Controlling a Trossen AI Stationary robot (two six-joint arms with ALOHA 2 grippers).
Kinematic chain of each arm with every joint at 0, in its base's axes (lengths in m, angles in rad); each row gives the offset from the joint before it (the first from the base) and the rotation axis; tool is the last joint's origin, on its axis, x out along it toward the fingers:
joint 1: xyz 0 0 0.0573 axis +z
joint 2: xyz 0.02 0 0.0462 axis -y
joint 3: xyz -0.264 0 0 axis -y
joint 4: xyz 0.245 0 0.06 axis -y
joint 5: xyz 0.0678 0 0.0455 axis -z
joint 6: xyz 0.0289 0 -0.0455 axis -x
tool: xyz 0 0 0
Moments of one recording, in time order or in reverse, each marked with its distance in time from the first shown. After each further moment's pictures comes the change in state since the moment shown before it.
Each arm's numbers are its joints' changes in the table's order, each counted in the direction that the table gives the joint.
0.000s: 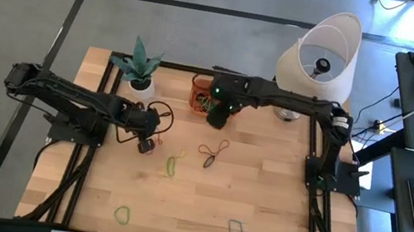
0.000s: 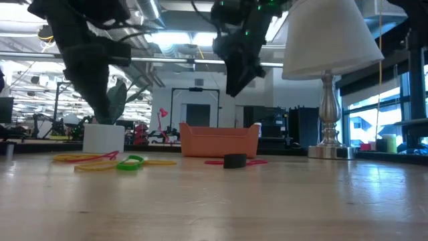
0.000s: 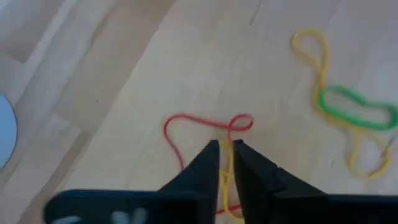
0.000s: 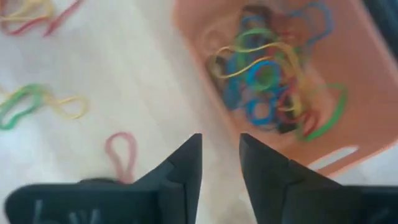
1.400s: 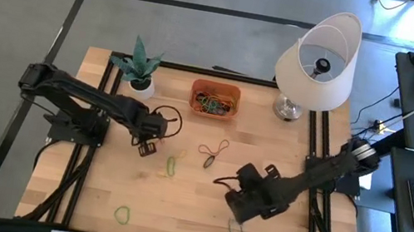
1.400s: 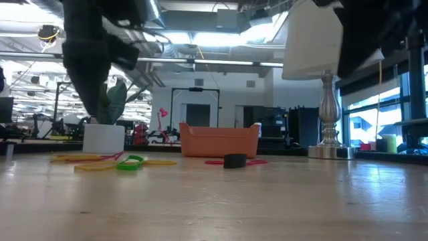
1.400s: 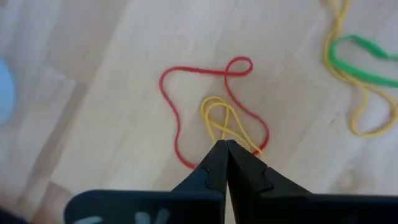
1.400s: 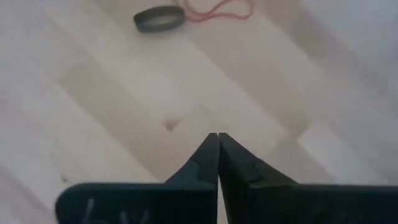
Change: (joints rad) left arm -0.019 -0.204 0.201 -0.271 0.086 0.060; right arm 0.828 0.169 -0.323 -0.227 0.424 -1.142
